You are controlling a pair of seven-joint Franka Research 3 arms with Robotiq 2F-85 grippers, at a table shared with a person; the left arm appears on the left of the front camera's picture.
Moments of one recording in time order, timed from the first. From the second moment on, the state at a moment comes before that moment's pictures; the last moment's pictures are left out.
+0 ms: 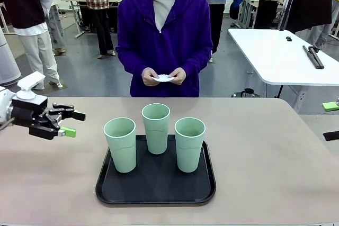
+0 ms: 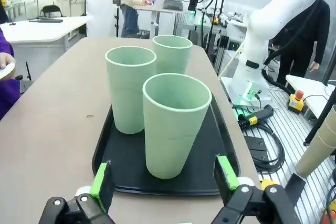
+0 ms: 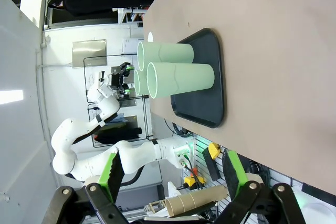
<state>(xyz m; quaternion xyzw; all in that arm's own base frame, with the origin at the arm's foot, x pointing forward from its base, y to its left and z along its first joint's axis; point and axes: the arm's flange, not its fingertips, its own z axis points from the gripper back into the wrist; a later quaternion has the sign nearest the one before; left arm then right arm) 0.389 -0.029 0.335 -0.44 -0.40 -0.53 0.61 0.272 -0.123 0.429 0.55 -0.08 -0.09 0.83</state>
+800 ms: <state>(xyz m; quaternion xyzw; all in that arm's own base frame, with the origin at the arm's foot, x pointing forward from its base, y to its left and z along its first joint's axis) 0.399 -0.054 0.256 -0.48 -0.39 -0.51 0.59 0.272 -0.123 0.429 0.55 -0.08 -0.09 0.83</state>
